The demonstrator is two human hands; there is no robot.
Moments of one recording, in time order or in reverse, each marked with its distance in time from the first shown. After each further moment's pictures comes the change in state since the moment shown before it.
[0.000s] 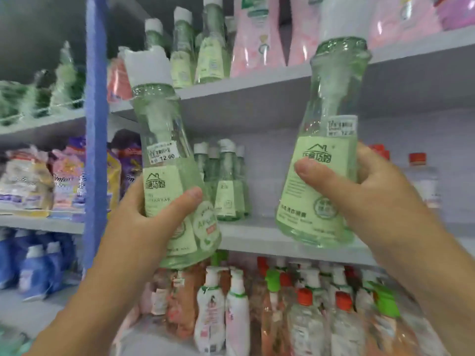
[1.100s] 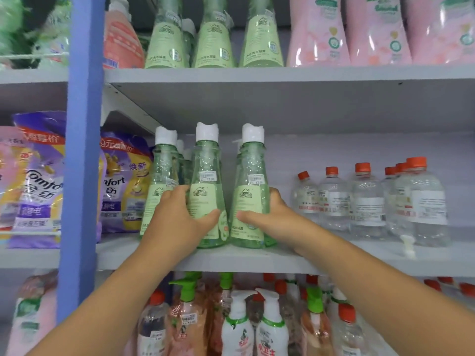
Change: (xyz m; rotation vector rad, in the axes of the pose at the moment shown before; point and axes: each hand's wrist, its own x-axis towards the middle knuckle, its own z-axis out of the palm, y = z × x) left_hand 0.182 -0.159 -0.048 0.505 -0.239 0.100; right_hand 0.119 0.134 0.194 -0.397 -0.135 0.470
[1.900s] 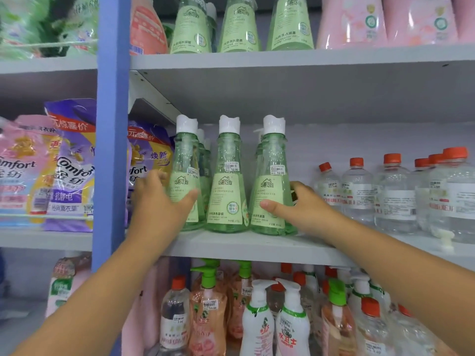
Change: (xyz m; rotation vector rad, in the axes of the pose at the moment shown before) left_hand 0.017 -0.055 -0.026 0.018 0.233 -0.125; right_hand 0.000 0.001 -0.006 -0.239 0.065 -0.058
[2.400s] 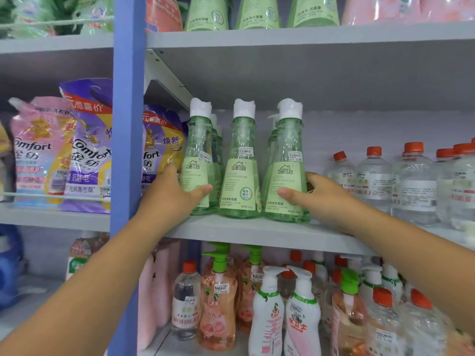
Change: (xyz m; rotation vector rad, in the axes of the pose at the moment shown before) left_hand 0.006 -0.011 -0.012 0.048 -0.239 -0.049; right_hand -0.006 -0.005 0.000 0.045 0.005 0.000
